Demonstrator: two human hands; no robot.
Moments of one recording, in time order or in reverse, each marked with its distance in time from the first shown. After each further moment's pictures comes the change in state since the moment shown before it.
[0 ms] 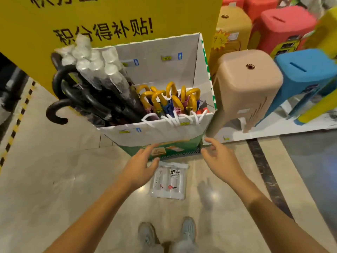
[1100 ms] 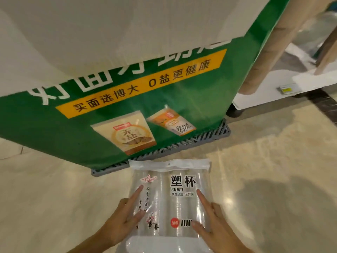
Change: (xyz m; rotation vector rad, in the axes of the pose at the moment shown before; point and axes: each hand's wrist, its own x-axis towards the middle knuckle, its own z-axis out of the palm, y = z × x) left_hand 0.206 -0.465 0.515 -0.150 -0.381 -0.049; right_hand 0.225 0.480 0.558 0.086 -0.264 0.036
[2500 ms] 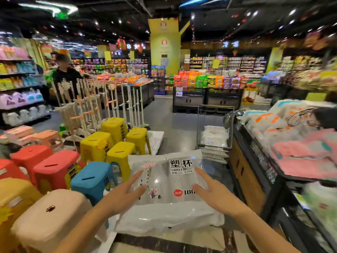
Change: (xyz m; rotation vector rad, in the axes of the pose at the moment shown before) left_hand -0.493 0.987 -0.252 0.436 -0.368 0.999; right_hand -0.847 -0.446 -0.602 0.227 1.087 0.415
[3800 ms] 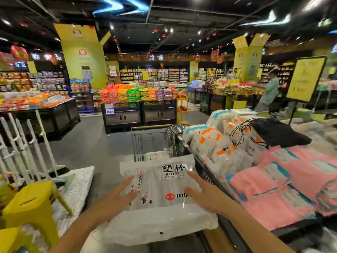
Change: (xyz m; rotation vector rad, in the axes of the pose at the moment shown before) left_hand 0.557 0.236 0.094 -0.090 -0.297 0.252; right_hand 0.334 0.203 -0.308 -0.025 0.291 0.304
